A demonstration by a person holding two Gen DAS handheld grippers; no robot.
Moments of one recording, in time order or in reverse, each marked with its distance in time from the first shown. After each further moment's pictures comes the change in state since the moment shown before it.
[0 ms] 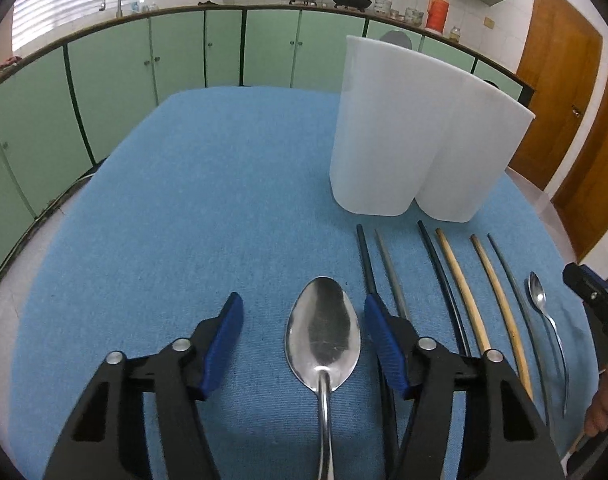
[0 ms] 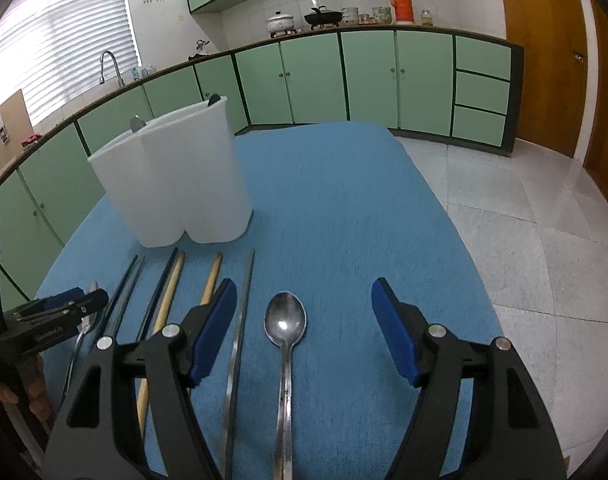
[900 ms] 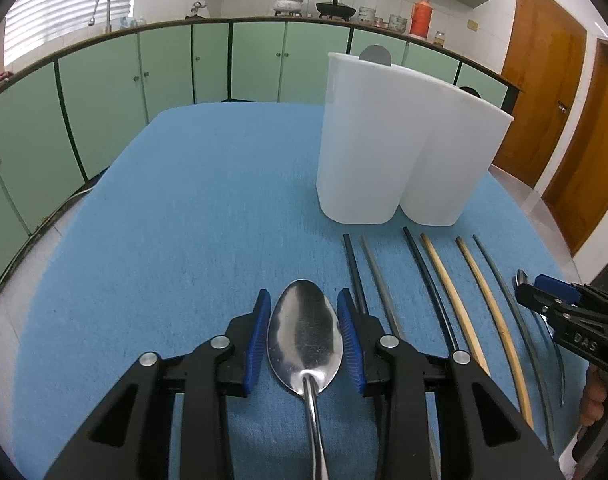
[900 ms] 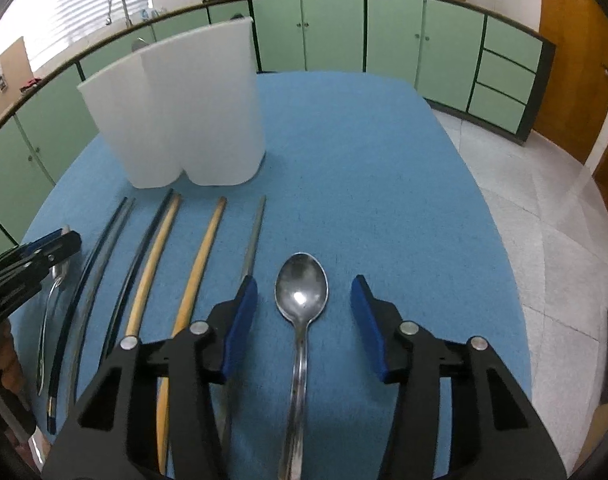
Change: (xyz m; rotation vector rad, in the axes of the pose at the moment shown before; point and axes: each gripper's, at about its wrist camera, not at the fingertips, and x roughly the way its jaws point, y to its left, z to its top) left arm -0.011 -0.007 -0.002 0.047 -0.042 -0.026; right arm 0.037 0.014 0.000 -0.103 0.202 -0.012
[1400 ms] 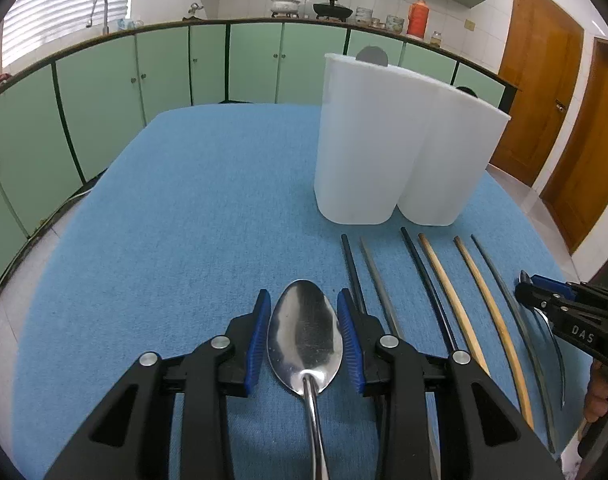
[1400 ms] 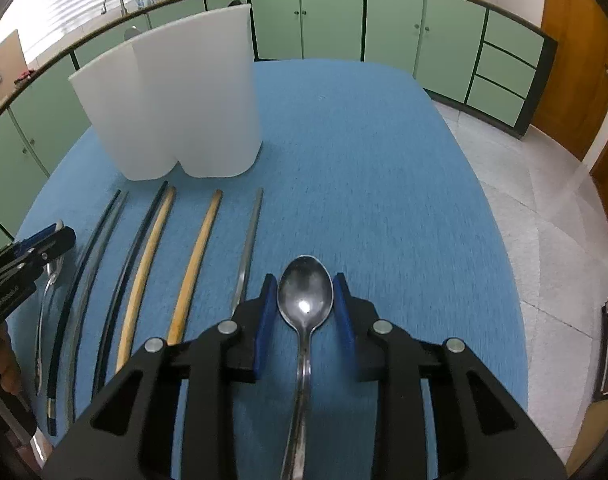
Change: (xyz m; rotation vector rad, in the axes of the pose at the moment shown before) left arm -0.001 -0.001 0.000 0.003 -0.012 -0.005; right arm -0.005 -0.001 0.001 0.000 0.008 0.005
